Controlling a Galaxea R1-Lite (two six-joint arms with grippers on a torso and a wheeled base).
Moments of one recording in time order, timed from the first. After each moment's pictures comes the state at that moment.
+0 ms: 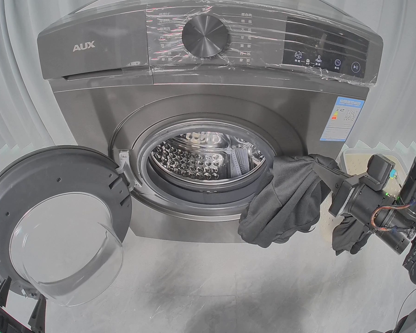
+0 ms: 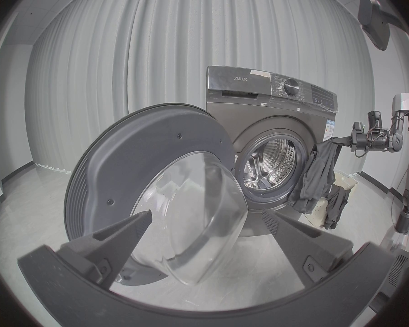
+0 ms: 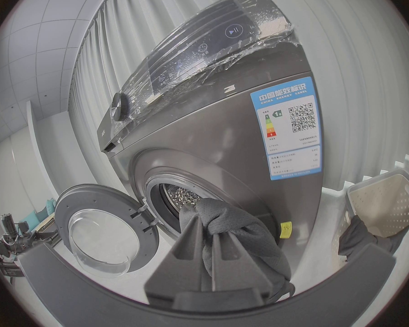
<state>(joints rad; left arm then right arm) 0.00 0.02 -0.02 0.00 -0.01 -0.02 0.56 1.53 -0.40 -1.19 -0.06 0.21</state>
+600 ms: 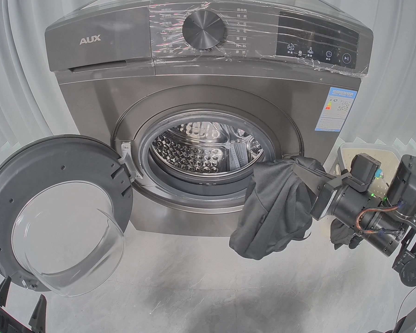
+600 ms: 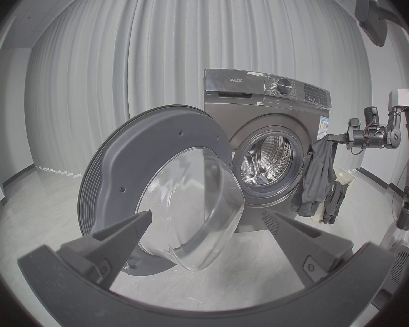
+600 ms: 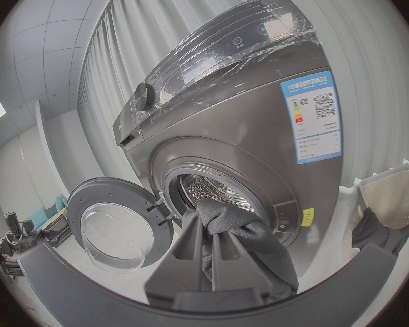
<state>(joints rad) 0.00 0.02 -0.02 0.00 -0.01 0.00 0.64 1.59 -0.46 -1.19 -0.07 0.20</state>
